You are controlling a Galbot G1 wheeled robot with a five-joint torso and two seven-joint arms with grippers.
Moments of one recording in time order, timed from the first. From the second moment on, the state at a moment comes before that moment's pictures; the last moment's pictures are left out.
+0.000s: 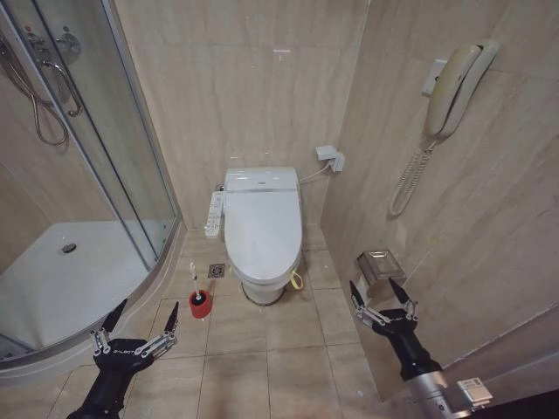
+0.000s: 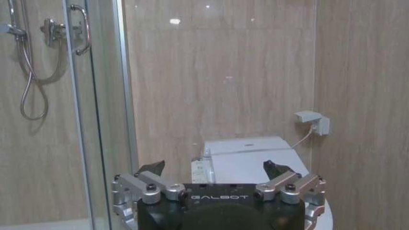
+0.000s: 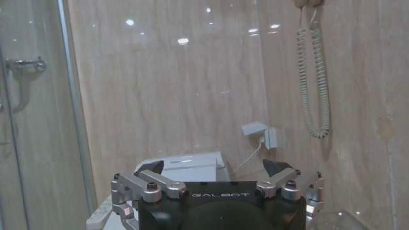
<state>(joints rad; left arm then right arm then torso) 2.00 -1.37 -0.77 -2.50 -0.25 -0.06 0.04 -1.75 1.52 0.73 2.30 0.31 0.07 -0.25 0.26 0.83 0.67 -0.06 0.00</state>
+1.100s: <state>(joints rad) 2.00 -1.37 -0.77 -2.50 -0.25 -0.06 0.04 -1.73 1.52 0.74 2.26 0.33 0.09 -0.25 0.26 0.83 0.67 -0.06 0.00</state>
